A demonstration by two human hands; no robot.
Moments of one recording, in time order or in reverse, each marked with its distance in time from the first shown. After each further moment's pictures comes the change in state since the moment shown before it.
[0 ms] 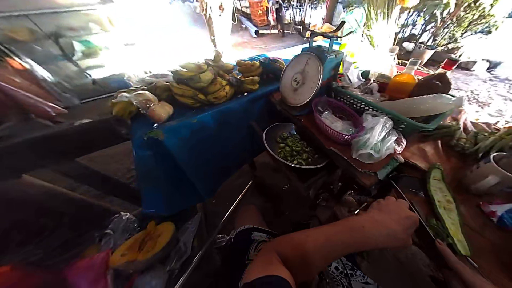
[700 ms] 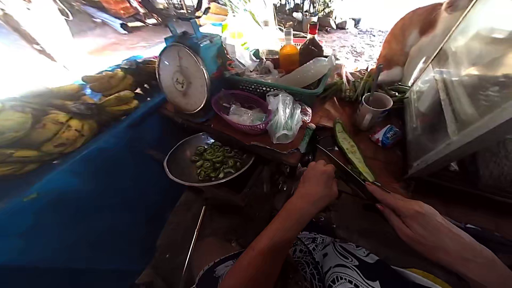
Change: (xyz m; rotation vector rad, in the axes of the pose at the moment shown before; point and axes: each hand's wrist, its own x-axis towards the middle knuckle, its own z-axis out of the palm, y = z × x) left_hand 0.010 -0.002 0.000 -0.044 0.036 -0.076; right_hand -0.017 0.025 0.010 0.033 0.337 -0.079
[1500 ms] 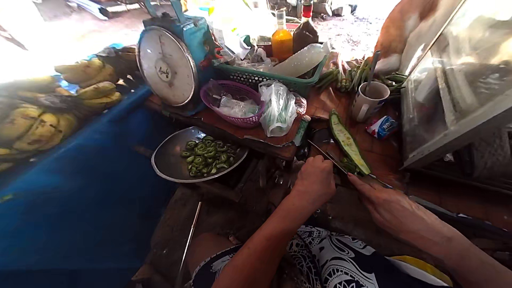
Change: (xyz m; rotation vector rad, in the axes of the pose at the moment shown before) left_hand -0.002 0.007 0.004 0.035 -0.013 -0.014; right_hand 0.020 -0.016 0.008 -0.120 -0.223 0.072
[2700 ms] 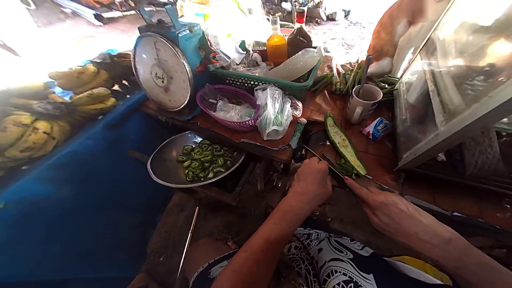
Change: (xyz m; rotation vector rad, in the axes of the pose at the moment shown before) left_hand 0.001 0.000 -0.001 0.008 0.005 -0.011; right_hand -0.003 -0.001 -0.001 -0.022 0.007 -0.027
